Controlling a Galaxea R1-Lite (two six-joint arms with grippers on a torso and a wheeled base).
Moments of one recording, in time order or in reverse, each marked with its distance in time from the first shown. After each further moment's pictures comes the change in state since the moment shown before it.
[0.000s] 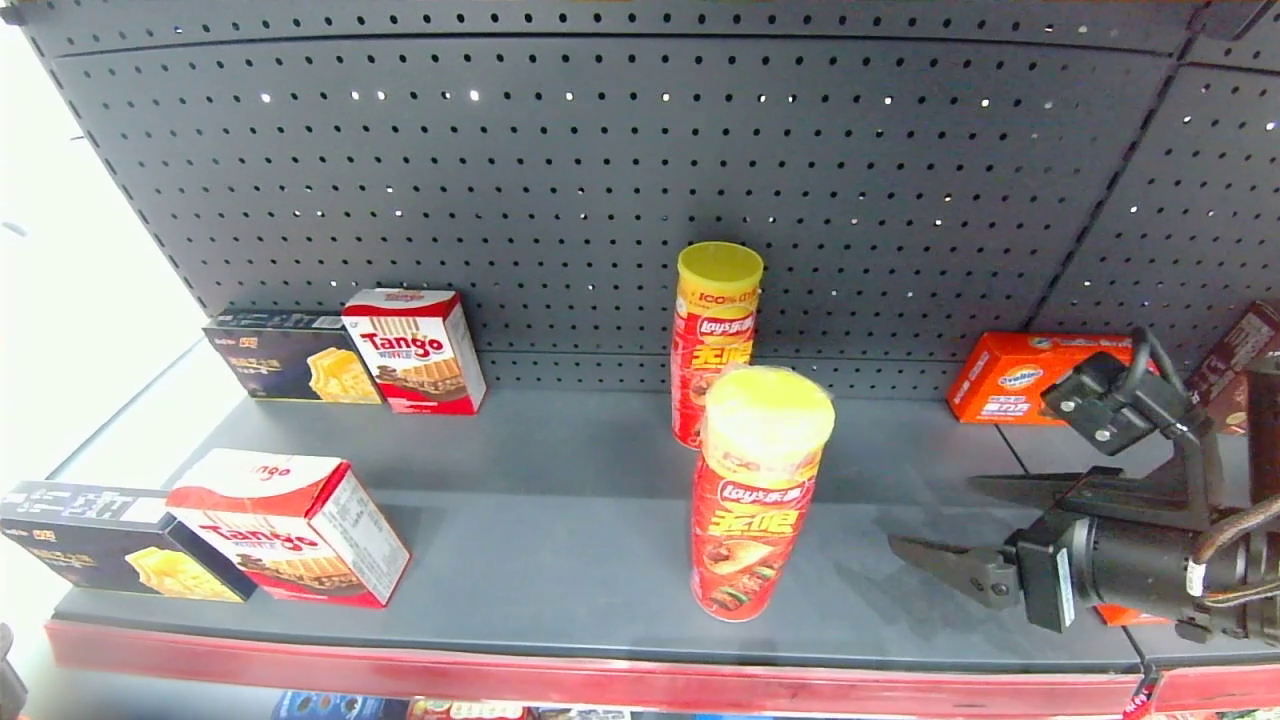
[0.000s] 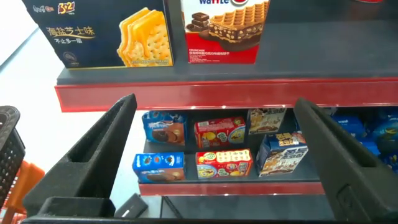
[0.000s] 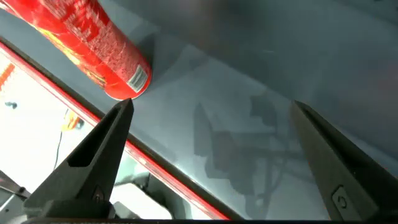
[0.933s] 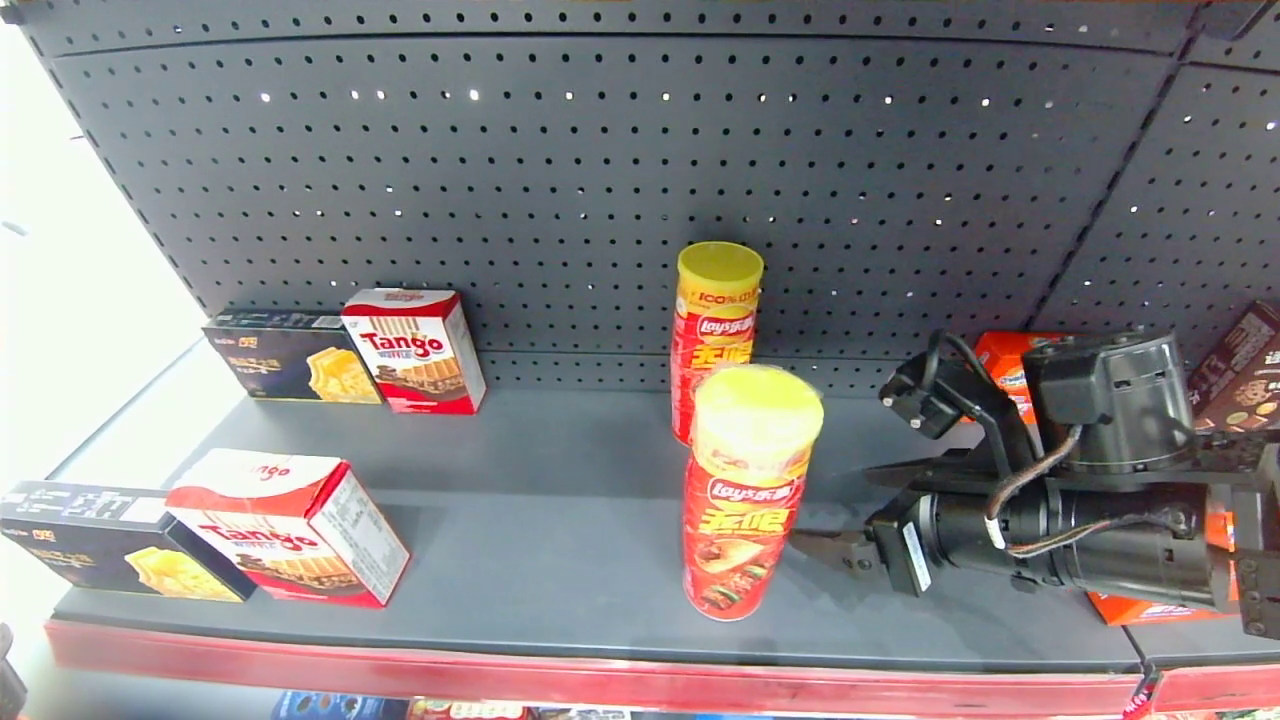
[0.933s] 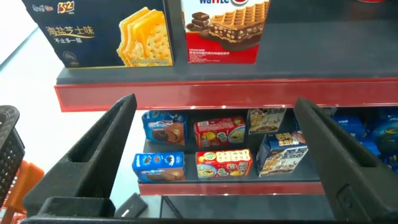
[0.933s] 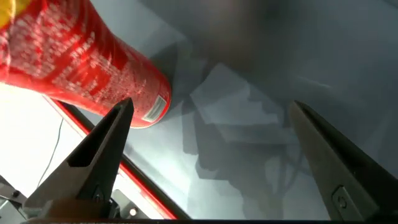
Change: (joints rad) left arm 0.000 0.001 0.000 0.000 0.001 -0.001; right arm 0.090 0.243 -0.166 -0.006 -0.007 -0.023
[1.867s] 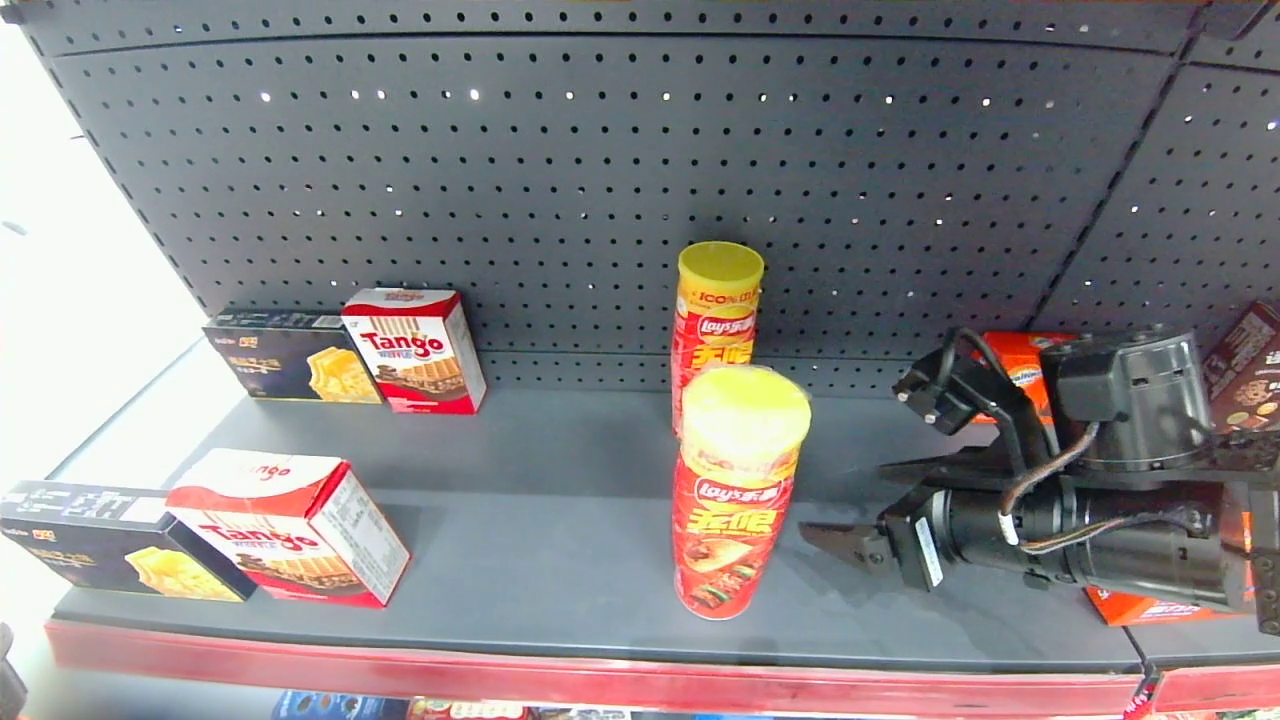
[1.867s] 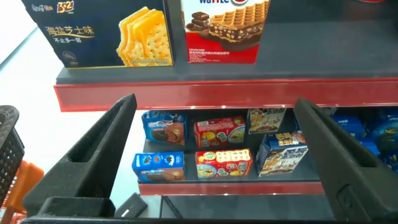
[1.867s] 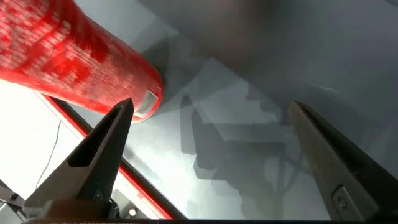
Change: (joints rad) left arm 0.000 0.000 0.000 0.000 0.001 0.000; right arm -0.034 -0.029 0.020 0.000 -0.018 0.004
